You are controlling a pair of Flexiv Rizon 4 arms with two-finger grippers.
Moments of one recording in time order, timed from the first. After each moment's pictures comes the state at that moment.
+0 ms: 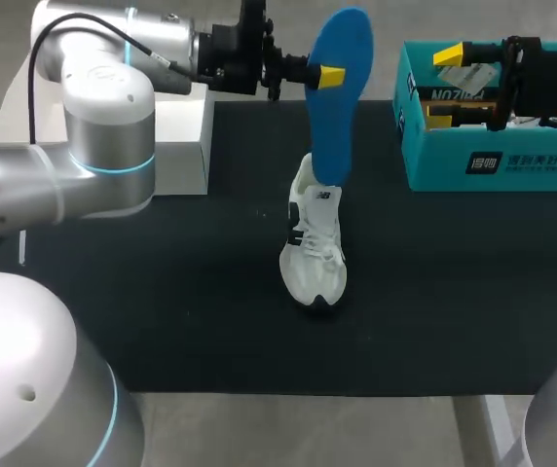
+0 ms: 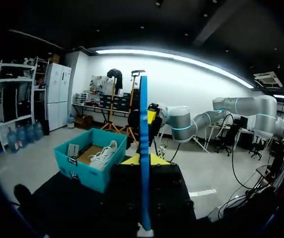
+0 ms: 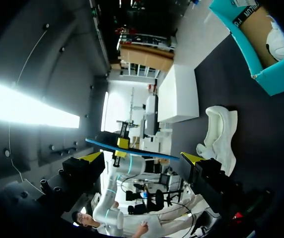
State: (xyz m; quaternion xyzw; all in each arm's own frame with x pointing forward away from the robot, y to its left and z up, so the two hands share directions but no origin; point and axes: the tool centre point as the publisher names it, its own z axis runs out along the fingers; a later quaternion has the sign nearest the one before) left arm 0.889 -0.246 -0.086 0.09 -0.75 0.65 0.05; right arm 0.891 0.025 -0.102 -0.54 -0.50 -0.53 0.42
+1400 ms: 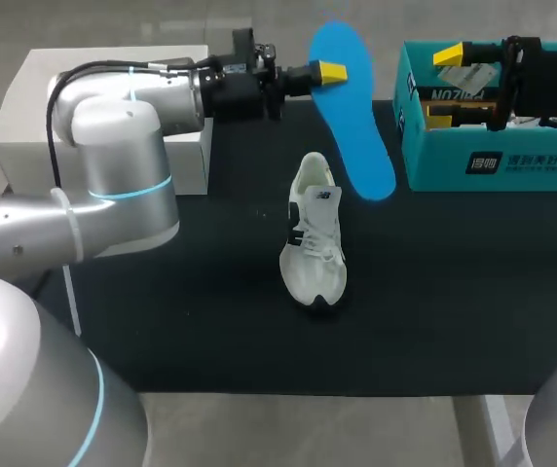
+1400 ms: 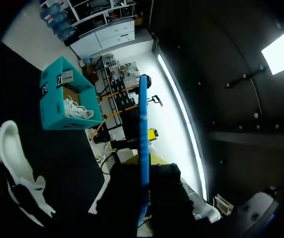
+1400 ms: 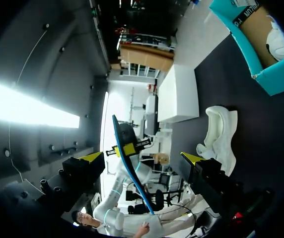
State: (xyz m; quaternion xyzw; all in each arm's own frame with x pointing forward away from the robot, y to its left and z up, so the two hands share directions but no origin) left arm 0.877 -0.252 -0.081 0.41 -0.53 0.61 0.41; right arm 0.891 0.025 -0.102 -0.54 -0.50 -0.53 0.42
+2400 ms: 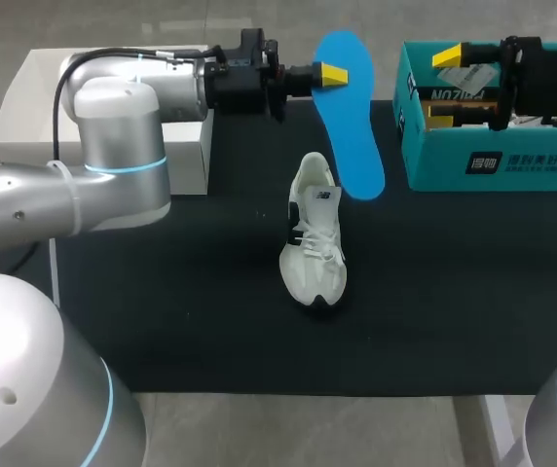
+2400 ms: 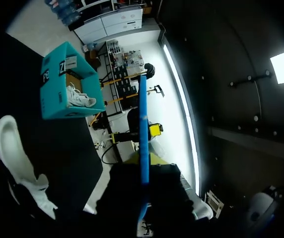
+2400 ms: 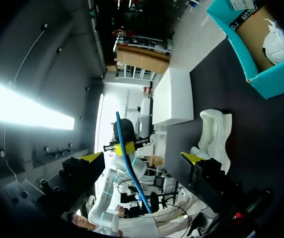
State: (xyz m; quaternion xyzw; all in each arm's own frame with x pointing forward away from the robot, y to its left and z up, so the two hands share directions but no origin) left arm 0.889 -0.257 -0.095 0.40 -0.55 0.57 0.45; right arm 0.896 0.026 -0.107 -0.56 -0.51 -0.52 0.39
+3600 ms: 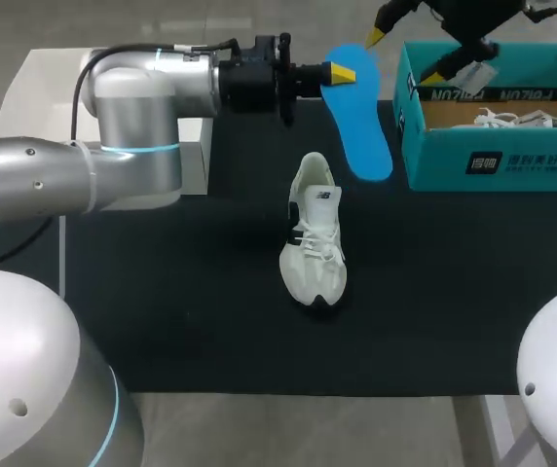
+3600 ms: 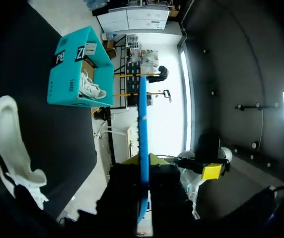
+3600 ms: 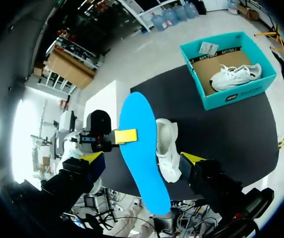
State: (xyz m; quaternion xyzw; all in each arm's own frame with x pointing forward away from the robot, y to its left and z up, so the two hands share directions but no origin) left arm 0.918 -0.270 -0.114 0.47 -0.50 0.51 0.51; right arm 0.877 0.095 -0.057 -0.74 -0.60 -0.29 0.08
